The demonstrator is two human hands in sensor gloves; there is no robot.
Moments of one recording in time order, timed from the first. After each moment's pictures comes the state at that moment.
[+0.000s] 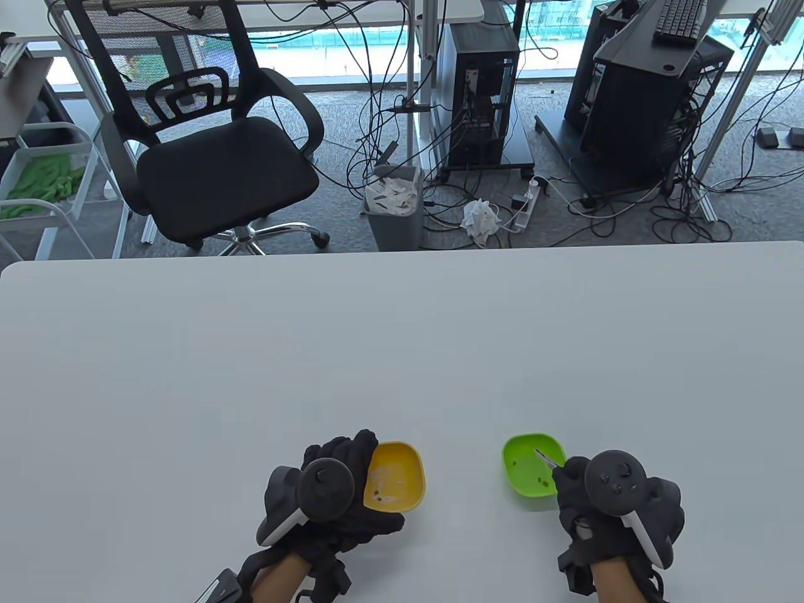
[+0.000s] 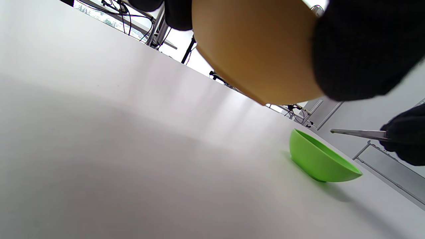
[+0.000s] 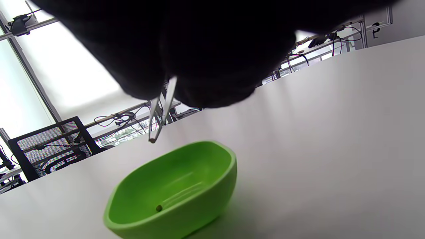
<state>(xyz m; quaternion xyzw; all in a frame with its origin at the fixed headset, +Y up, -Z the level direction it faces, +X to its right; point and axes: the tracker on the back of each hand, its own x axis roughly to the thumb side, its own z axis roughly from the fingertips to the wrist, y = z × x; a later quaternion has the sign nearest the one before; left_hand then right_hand) -0.145 -0.726 -0.249 -0.08 -0.17 0.23 0.96 0.224 -0.694 -0.228 -0.12 -0.04 0.97 0.21</state>
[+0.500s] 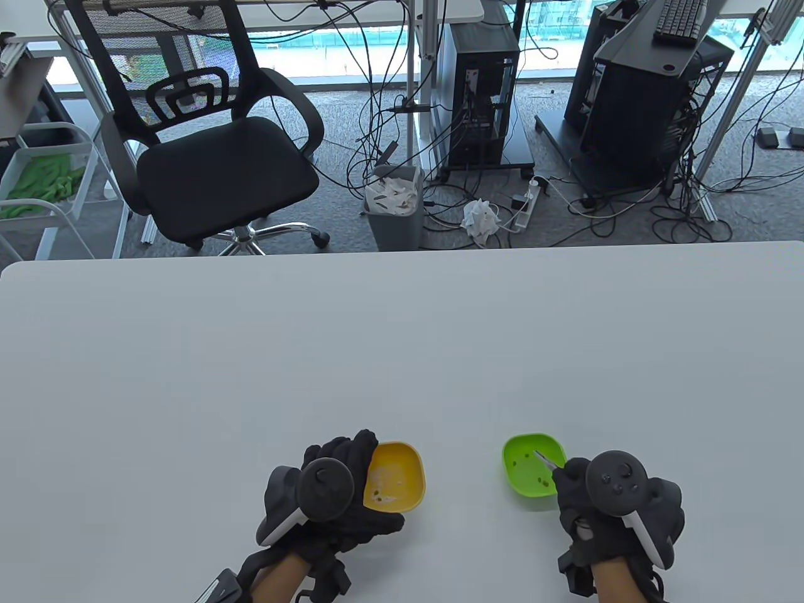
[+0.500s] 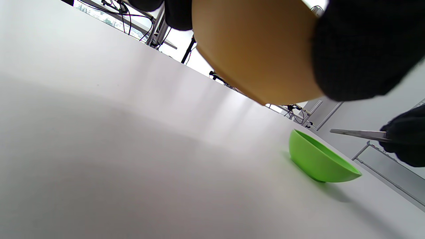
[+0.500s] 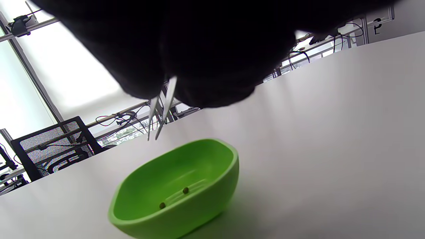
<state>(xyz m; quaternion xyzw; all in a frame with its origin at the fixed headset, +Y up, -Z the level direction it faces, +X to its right) -0.145 -0.726 -0.249 -0.08 -0.17 0.23 0.96 0.223 -0.693 -0.226 -0.11 -0.03 0.97 0.22</state>
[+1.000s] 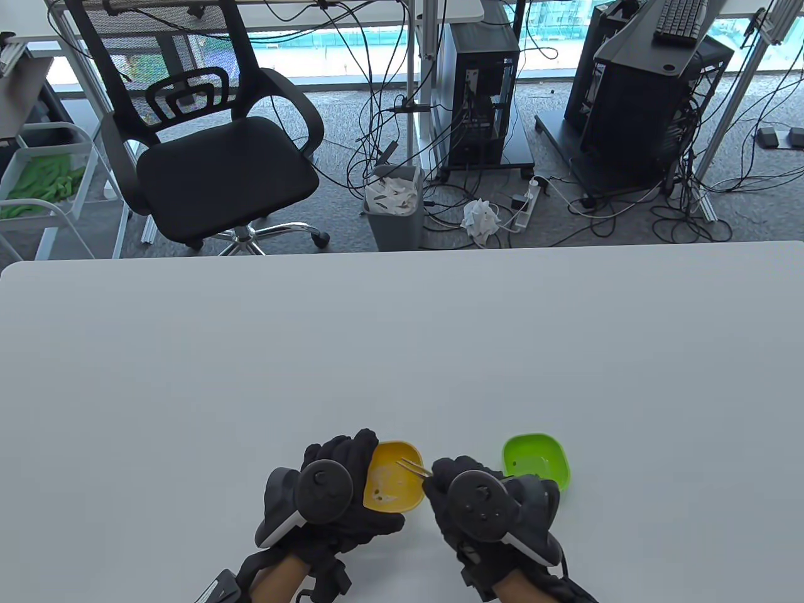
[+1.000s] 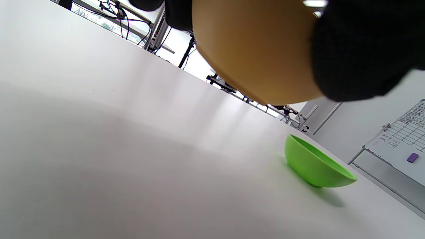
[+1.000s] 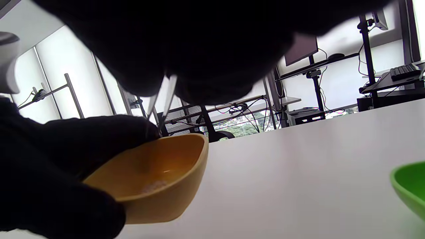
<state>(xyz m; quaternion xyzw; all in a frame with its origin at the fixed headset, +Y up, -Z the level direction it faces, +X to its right) -0.147 -0.725 -0.248 -0.07 -0.17 0.24 0.95 0.060 -0.653 -0.212 0.16 -0.05 0.97 0.18</state>
